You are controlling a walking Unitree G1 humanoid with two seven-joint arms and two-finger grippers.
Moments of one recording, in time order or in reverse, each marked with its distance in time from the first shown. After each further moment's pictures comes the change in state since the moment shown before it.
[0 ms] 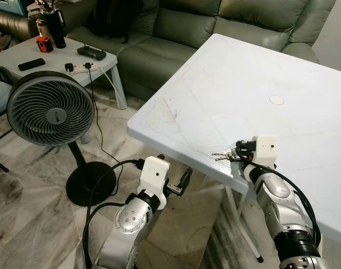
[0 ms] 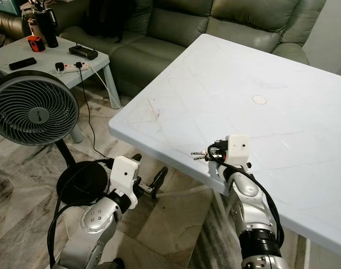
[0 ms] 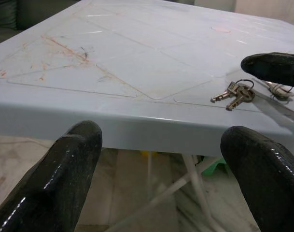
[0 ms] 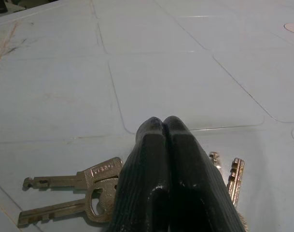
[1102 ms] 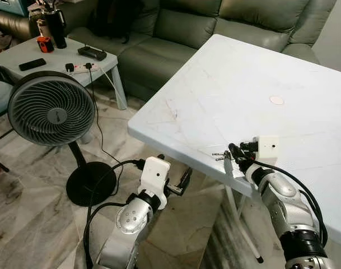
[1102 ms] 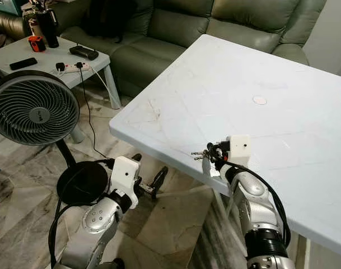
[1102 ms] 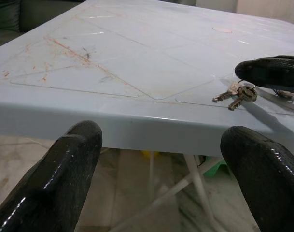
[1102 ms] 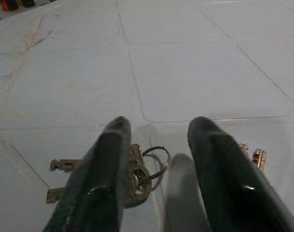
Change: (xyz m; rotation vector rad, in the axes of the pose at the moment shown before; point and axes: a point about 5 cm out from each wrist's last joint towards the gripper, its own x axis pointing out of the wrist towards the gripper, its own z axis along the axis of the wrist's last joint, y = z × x) left arm 0.002 0.000 -0.002 0.007 -0.004 0.006; right arm -0.003 -0.004 0.001 0.048 0.045 0.111
